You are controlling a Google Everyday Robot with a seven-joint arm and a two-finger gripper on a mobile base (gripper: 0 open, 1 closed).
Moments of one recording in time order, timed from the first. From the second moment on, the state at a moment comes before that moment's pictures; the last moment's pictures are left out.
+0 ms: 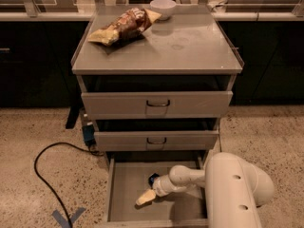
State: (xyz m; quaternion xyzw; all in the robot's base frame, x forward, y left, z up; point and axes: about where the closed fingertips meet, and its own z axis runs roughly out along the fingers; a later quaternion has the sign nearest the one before) arm 0.570 0.015 0.159 -0.37 0.86 0.29 0.19
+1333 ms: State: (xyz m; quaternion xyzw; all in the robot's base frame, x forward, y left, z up) arm 0.590 -0.016 0.137 -0.36 0.88 0.25 0.18
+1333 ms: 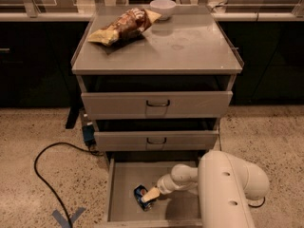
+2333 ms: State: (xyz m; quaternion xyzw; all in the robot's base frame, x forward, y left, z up) arm 0.486 0.100 0.162 -0.46 0.82 0.30 0.14
